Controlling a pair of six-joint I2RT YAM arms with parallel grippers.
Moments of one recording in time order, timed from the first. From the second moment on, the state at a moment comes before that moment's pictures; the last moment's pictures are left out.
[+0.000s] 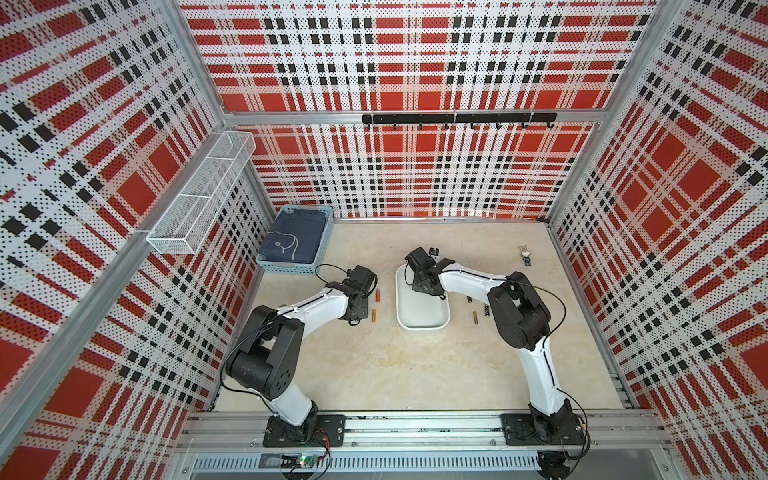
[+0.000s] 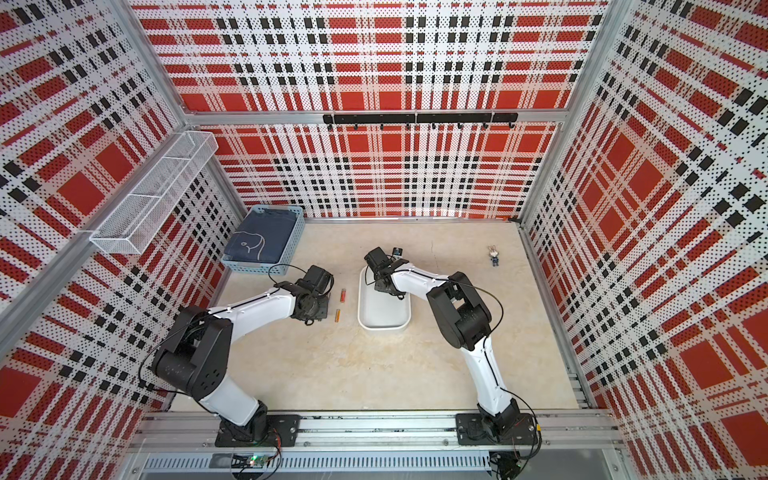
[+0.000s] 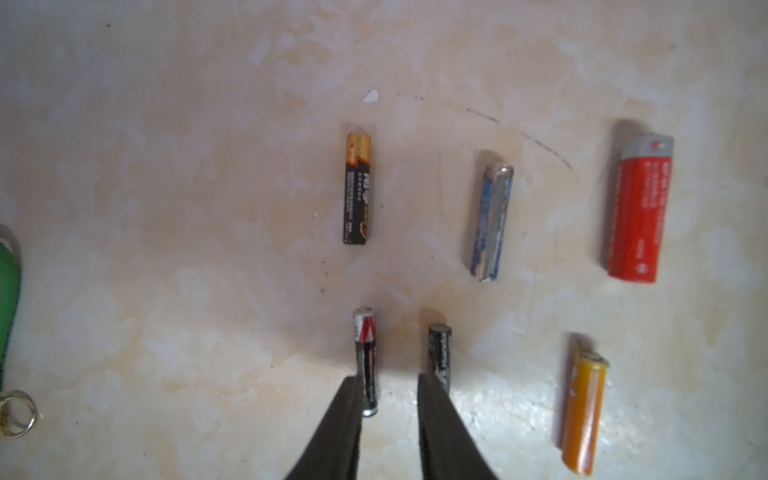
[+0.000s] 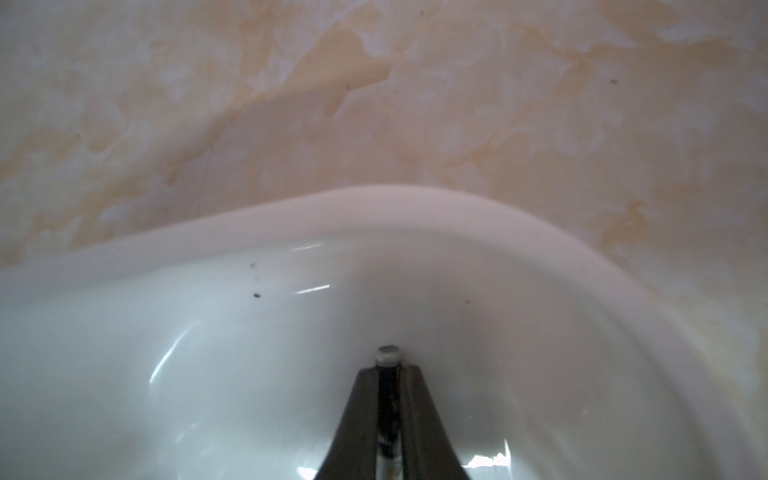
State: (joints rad) left arm -0.42 1.64 0.95 -0.55 -0.32 -0.42; right arm 0.67 2.19 1.61 -0.55 0.31 0.77
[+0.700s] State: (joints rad) left arm -0.50 1.45 1.12 -0.57 -0.40 -0.45; right arm 0.64 1.86 1.63 -0.61 0.13 0.59
